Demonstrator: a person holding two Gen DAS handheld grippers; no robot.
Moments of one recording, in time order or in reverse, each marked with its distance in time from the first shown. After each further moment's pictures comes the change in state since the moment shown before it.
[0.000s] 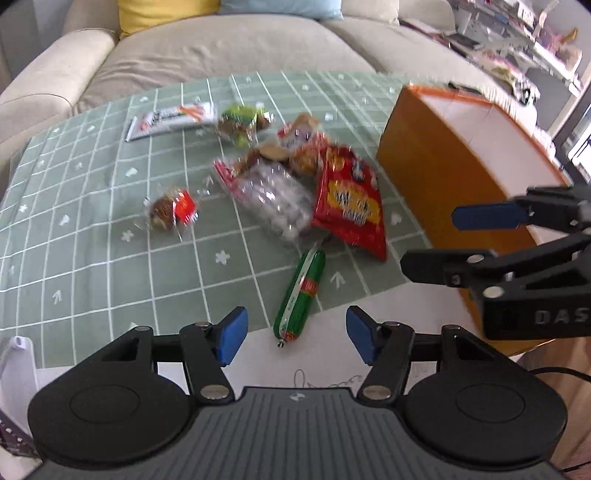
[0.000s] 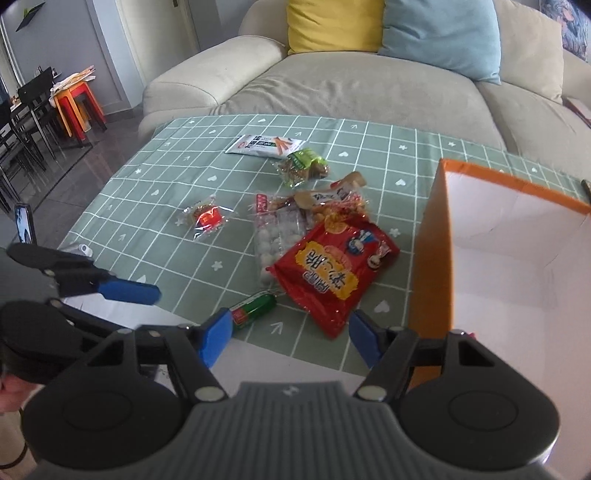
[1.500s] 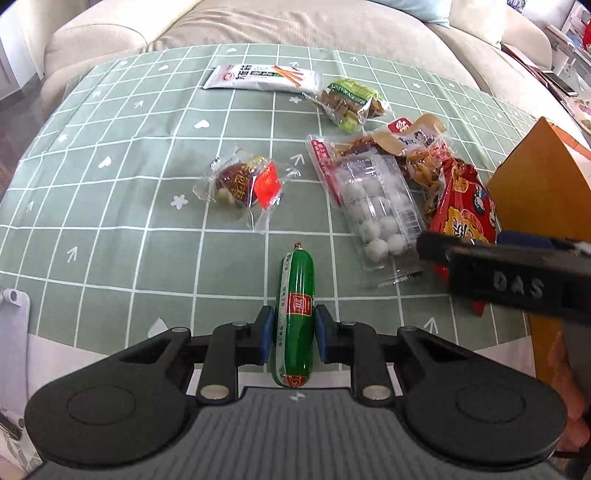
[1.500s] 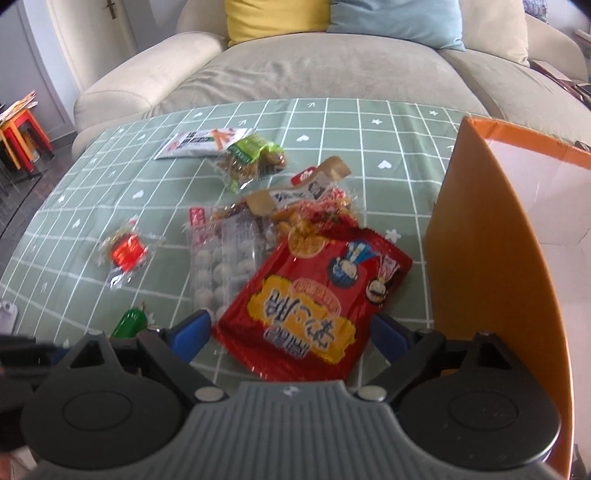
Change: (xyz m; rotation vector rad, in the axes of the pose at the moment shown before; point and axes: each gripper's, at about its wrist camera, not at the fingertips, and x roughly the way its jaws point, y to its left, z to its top) left arm 0.045 0.051 0.011 -0.284 0.040 0.123; right arm 0.108 -0.011 0.029 0.146 -0.001 -0.130
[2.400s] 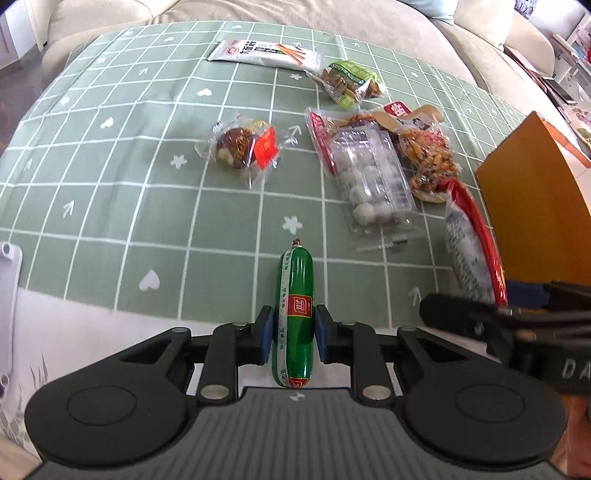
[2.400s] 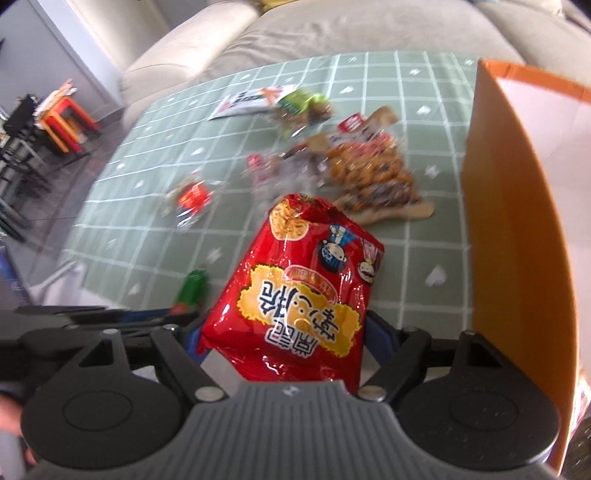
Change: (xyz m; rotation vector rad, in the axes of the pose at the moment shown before) left arm -0.007 0.003 -0.017 -0.058 0.056 -0.057; right arm -0.036 -0.009 -0.026 0.035 0.163 0.231
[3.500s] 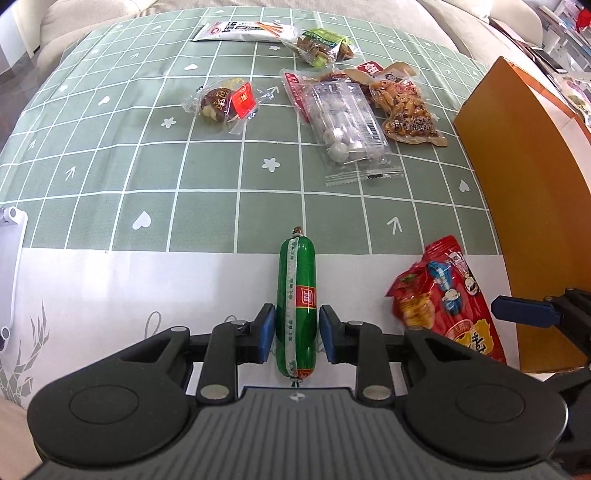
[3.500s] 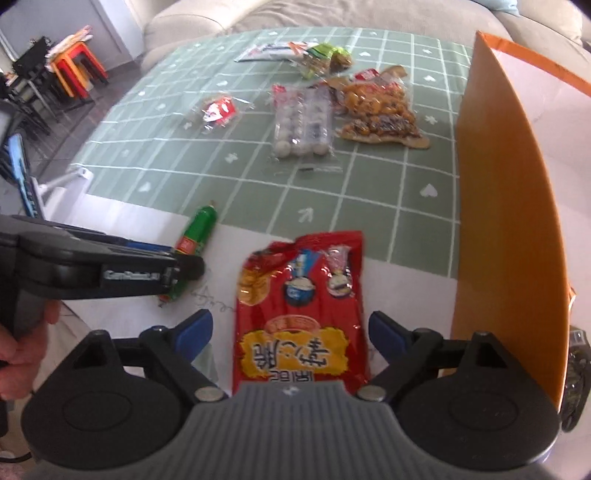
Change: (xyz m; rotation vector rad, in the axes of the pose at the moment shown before) left arm -0.013 -0.015 -0.036 0.062 0.042 0.019; right arm -0.016 0.016 -0.067 -0.144 0.070 -0.096
